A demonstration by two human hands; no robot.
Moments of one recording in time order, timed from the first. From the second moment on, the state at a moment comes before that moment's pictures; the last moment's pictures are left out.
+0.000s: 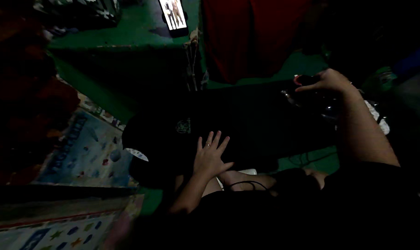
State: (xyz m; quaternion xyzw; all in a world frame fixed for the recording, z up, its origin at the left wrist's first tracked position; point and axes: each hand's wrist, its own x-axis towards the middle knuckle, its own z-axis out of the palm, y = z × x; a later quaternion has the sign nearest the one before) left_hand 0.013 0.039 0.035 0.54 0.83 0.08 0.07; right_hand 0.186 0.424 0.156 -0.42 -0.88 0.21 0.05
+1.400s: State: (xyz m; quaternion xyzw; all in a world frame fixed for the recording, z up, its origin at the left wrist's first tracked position) left_hand 0.012 0.031 -0.027 0.59 0.70 0.27 -0.30; right_hand -0.037 0.346 0.167 -0.32 -0.93 0.19 0.01
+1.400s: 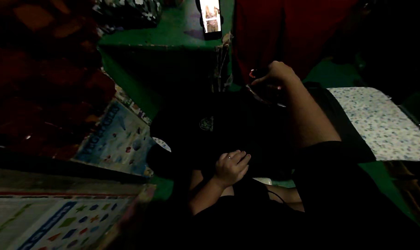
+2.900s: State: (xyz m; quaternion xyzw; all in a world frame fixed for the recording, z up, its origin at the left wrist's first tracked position) left_hand -0.086 -0.033 0.037 0.20 0.96 0.17 0.00; right_hand -0.035 0.230 0.172 -0.23 -0.96 0.15 0.02
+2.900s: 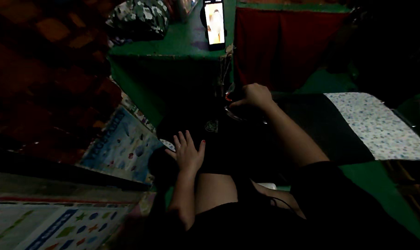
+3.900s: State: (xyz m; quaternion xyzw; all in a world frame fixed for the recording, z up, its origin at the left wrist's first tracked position) left_hand -0.068 -0.046 0.035 0.20 0.97 0.16 0.01; right_hand -0.008 0.250 0.166 -0.14 -0.97 0.20 -0.08
